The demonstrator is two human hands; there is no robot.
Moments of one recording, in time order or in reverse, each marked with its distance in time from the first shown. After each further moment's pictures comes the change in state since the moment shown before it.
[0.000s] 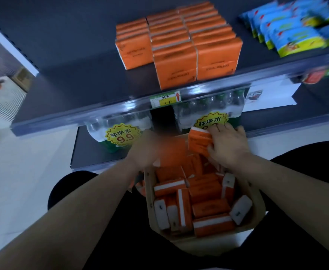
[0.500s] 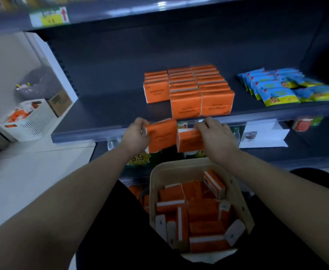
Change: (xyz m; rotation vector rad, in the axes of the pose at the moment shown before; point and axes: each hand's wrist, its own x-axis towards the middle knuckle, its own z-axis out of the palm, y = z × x) left_hand -0.046 0.046 -0.096 -0.055 0.401 0.145; right_hand -0.011 -0.037 -0.111 0.002 0.261 -0.186
